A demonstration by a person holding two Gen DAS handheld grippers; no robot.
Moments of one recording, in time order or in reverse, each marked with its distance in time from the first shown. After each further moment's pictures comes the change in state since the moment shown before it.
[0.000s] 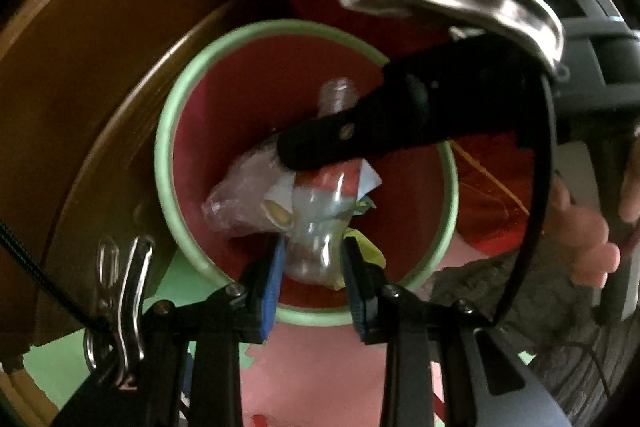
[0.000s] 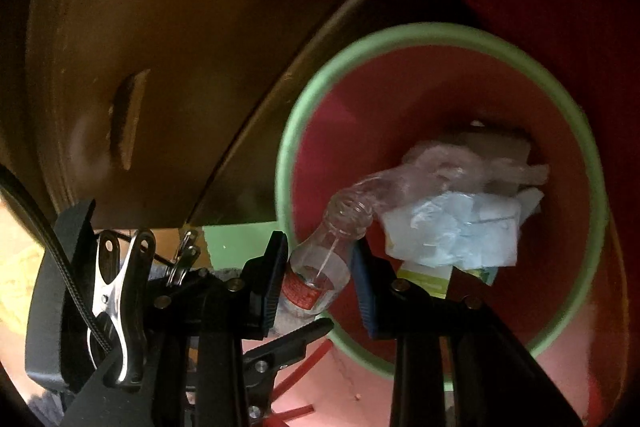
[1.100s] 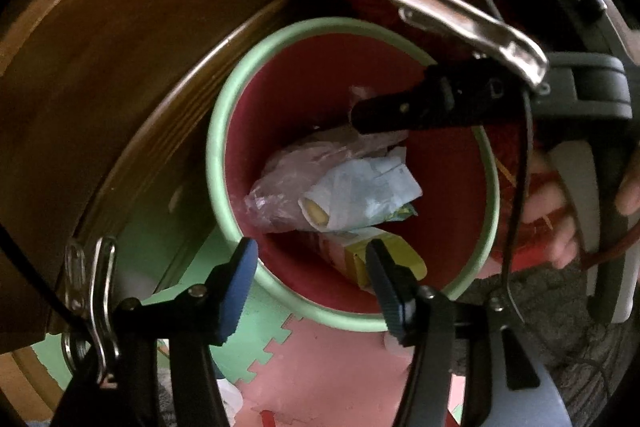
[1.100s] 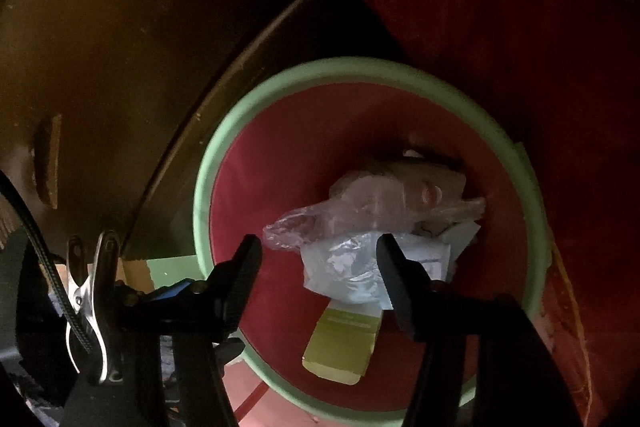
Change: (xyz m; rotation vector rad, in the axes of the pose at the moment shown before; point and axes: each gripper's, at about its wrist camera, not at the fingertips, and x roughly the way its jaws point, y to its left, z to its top) left arm -0.006 0.014 -0.003 -0.075 -0.011 0.090; right arm 0.006 -0.013 0.022 -0.009 -0.075 -0.223
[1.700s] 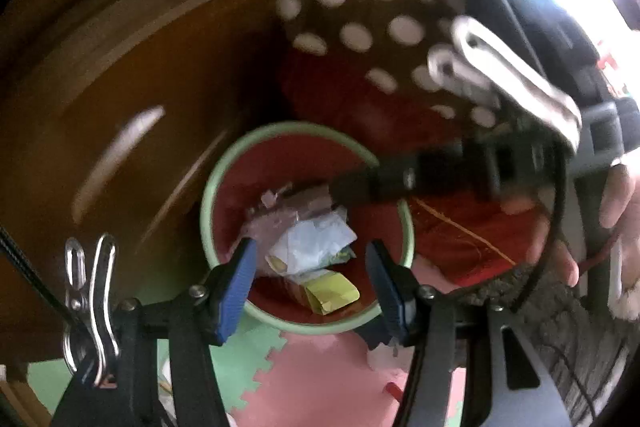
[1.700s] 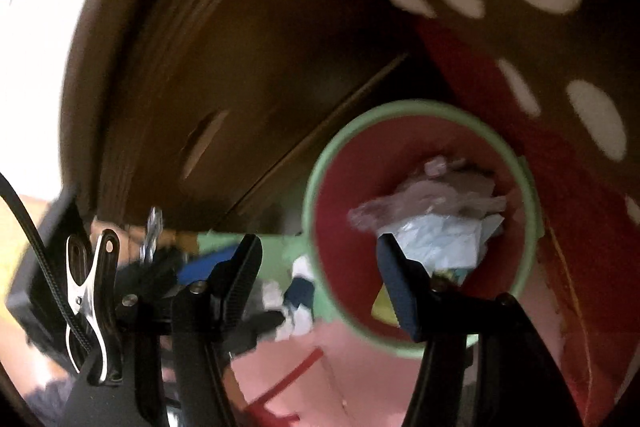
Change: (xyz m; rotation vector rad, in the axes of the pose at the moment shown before) left arm -0.114 -0.023 -0.001 0.100 -0.230 -0.090; right arm -0.104 0.044 -0.021 -0.108 -0.022 0.196
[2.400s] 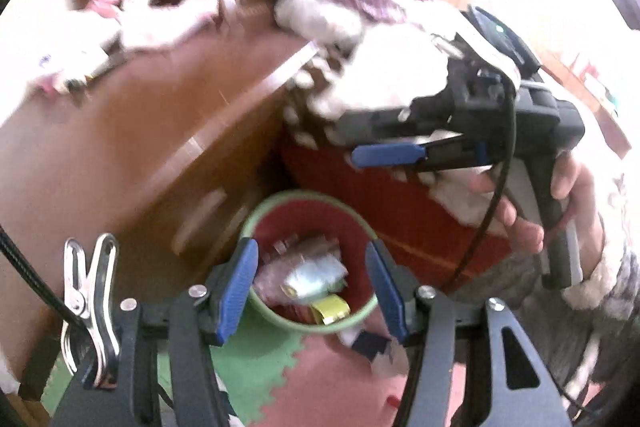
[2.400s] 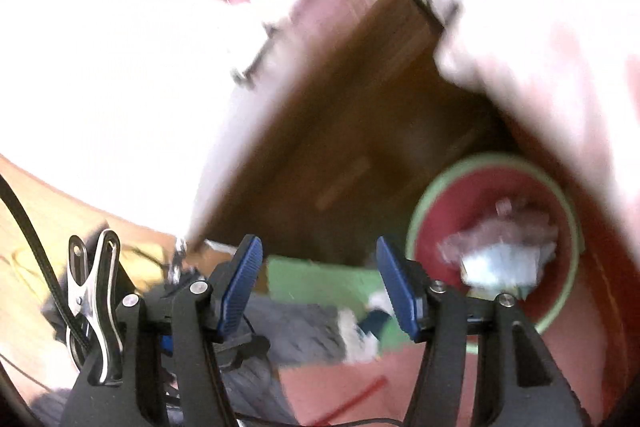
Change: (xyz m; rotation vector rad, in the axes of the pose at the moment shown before) left arm -0.127 0.002 0.000 0.020 -0.232 0.016; right arm -0.066 0.054 -0.008 -0.014 -0.247 0.234
